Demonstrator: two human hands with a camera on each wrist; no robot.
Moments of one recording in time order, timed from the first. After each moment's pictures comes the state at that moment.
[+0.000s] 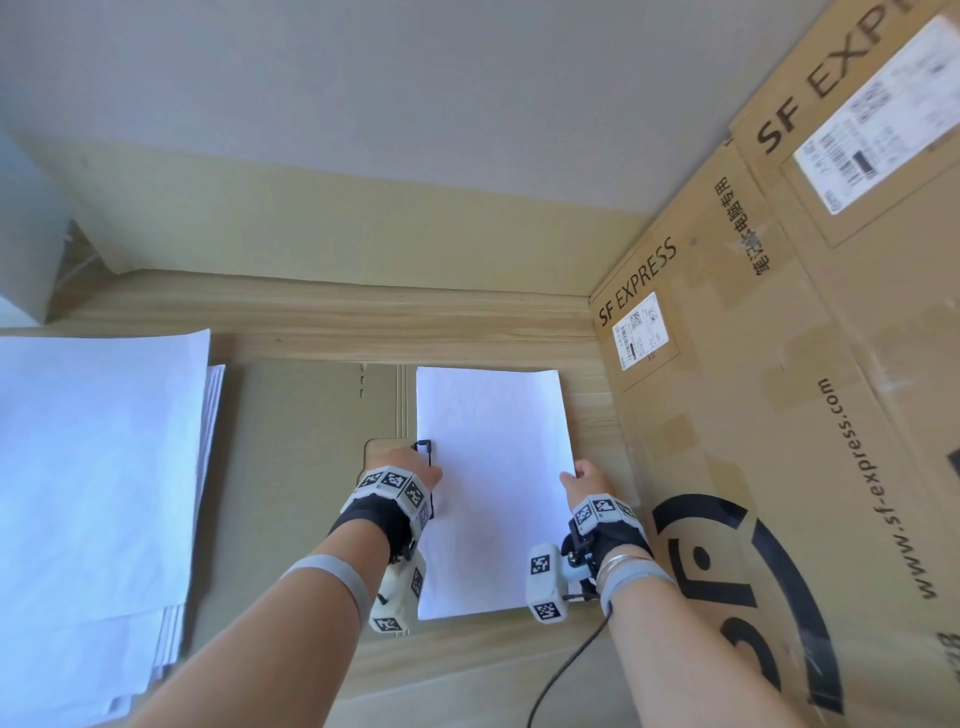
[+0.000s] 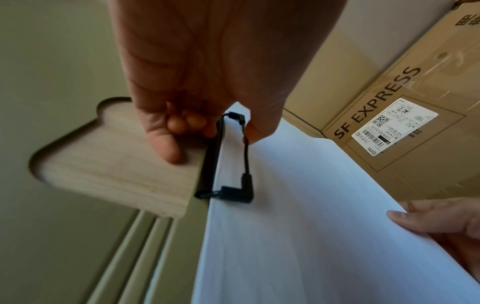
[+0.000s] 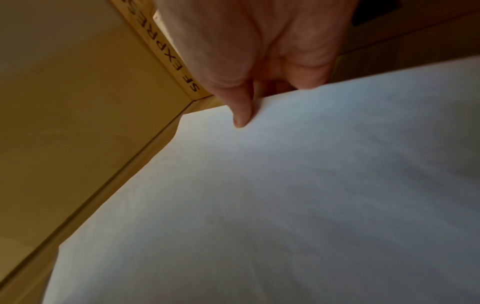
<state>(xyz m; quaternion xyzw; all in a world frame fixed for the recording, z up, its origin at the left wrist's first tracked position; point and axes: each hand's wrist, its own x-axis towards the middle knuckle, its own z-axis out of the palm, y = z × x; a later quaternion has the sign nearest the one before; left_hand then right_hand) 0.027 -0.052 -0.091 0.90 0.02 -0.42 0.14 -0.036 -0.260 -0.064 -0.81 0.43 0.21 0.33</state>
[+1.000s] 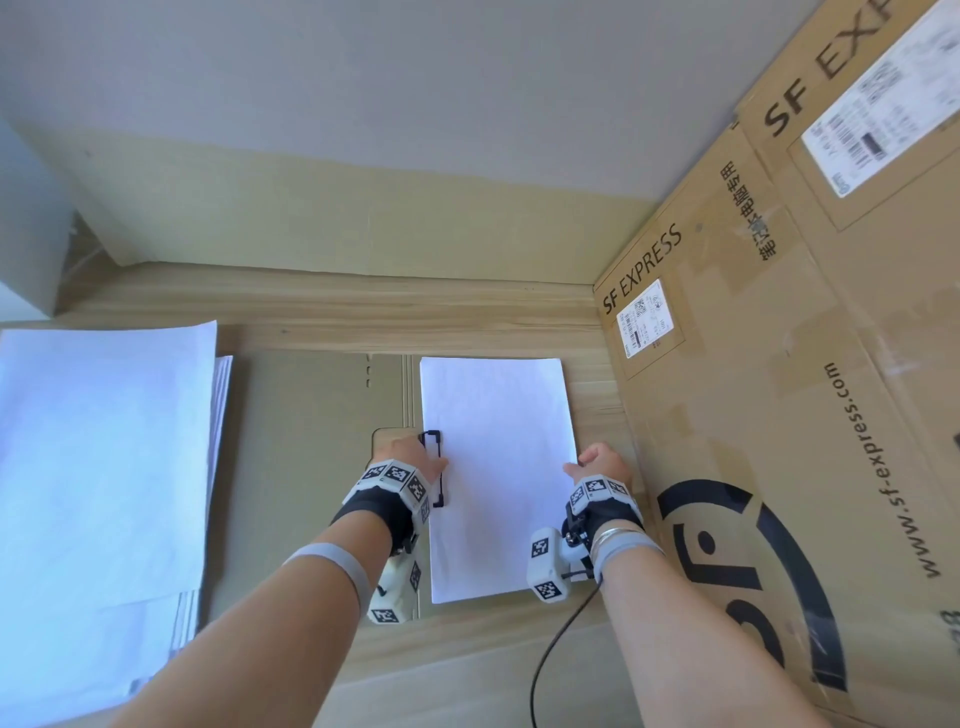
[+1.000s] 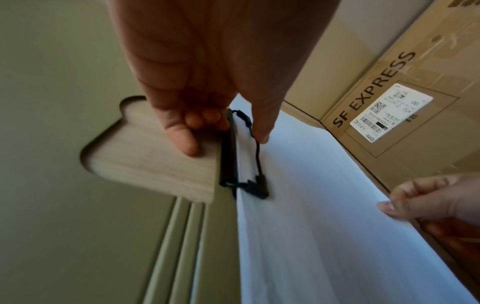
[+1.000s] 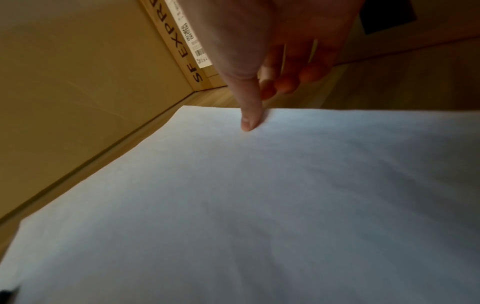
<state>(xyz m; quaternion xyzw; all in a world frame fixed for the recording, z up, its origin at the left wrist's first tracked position) 0.020 -0.042 -0.084 0.90 0.01 -0.40 0.19 -0.034 -0.265 -0.071 -0.83 0.47 0.14 0.26</state>
